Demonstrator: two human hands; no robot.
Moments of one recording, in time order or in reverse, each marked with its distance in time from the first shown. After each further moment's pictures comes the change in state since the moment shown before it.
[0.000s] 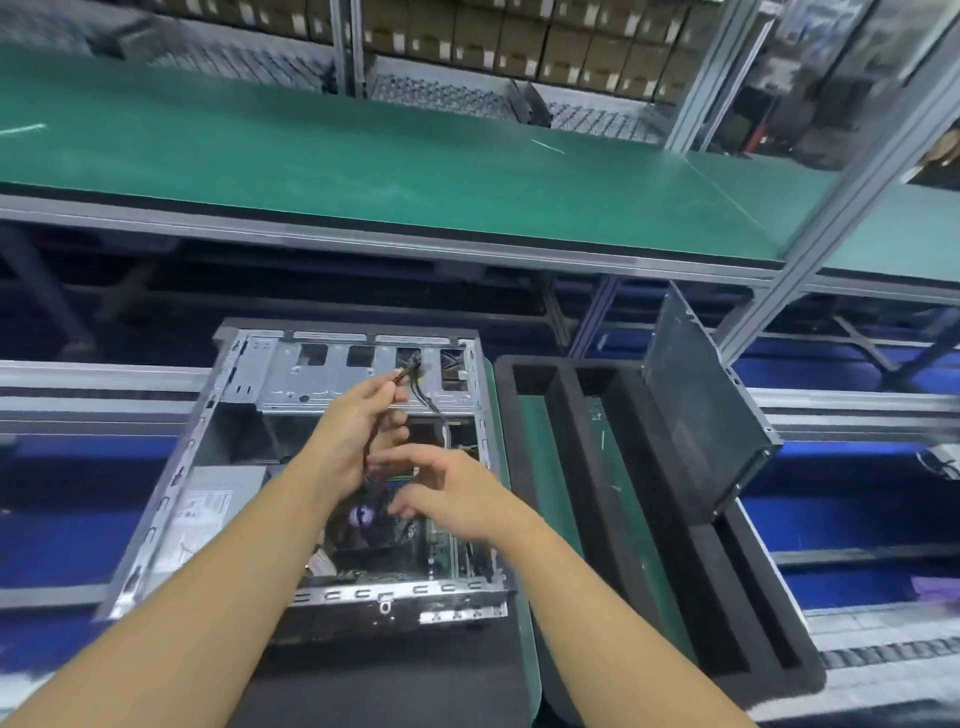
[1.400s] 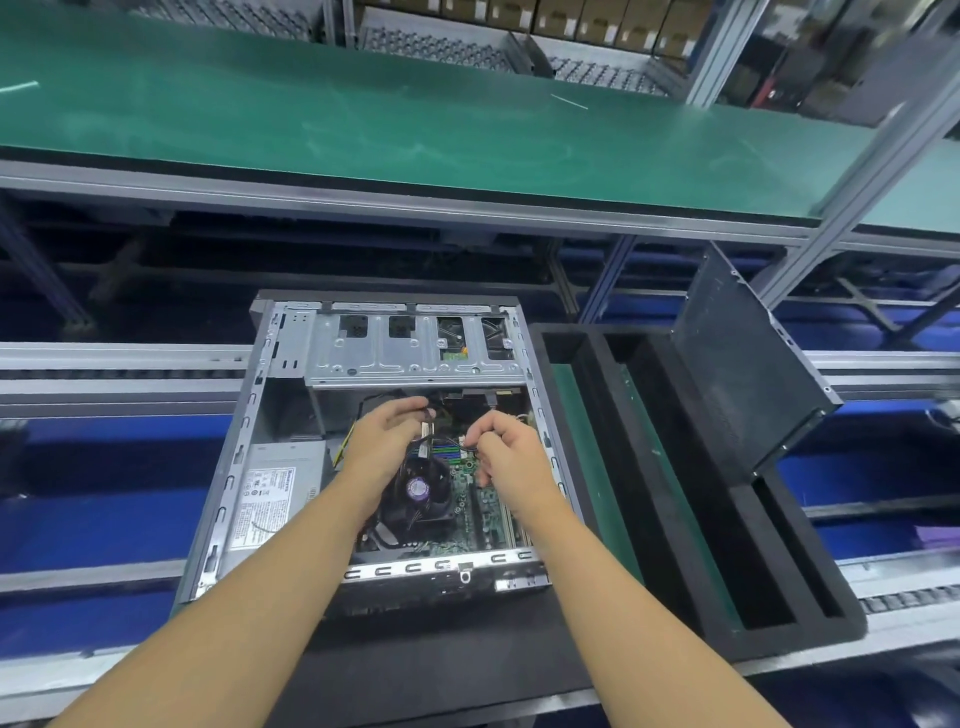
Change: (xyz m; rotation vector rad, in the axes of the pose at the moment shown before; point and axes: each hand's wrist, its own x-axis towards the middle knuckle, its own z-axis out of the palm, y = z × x) left_hand 0.000 -0.039 -0.067 0.537 0.137 0.086; right_hand 0.026 0.046 0.032 0.064 0.542 0.124
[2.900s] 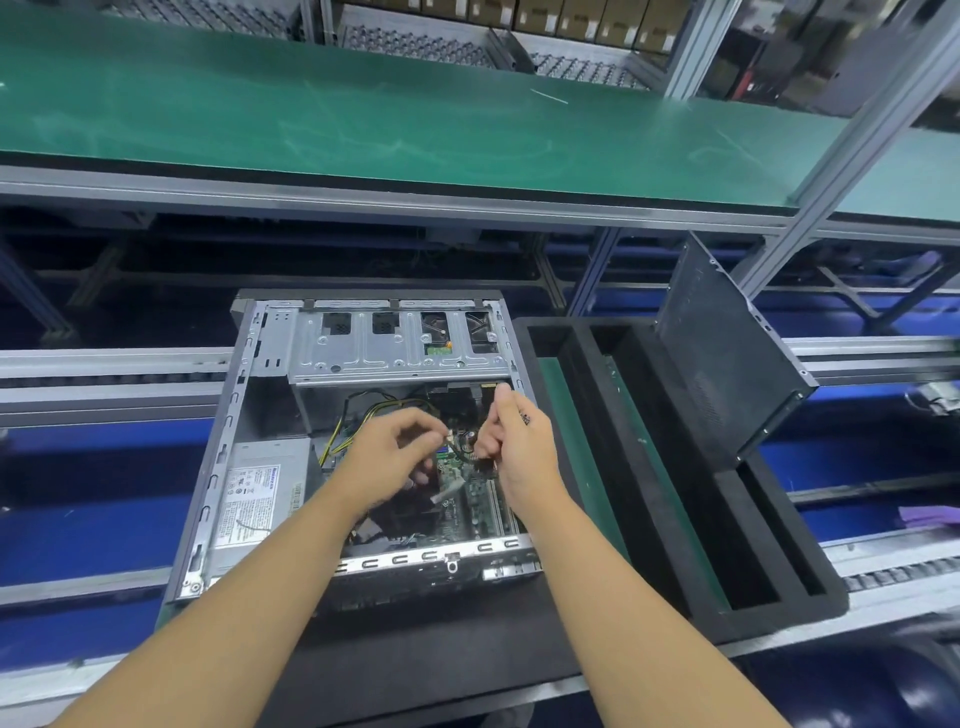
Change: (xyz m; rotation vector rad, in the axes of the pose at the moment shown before) left_hand -0.015 -0.006 -0.003 0.229 -0.310 0.237; right_hand 0.006 0.002 -0.005 0.537 0.179 -0.014
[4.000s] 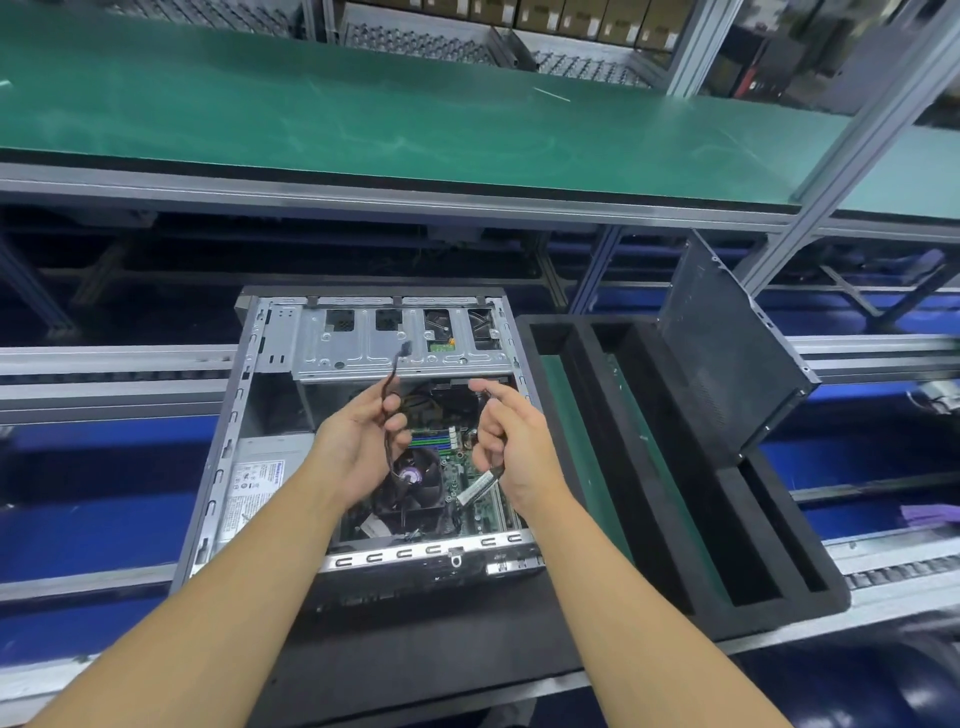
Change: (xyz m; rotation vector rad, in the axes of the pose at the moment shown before) left_hand 0.010 0.006 -0.017 -1.115 0.088 -0.253; right_hand 0.000 0.003 -0.004 0.069 -0.144 0.047
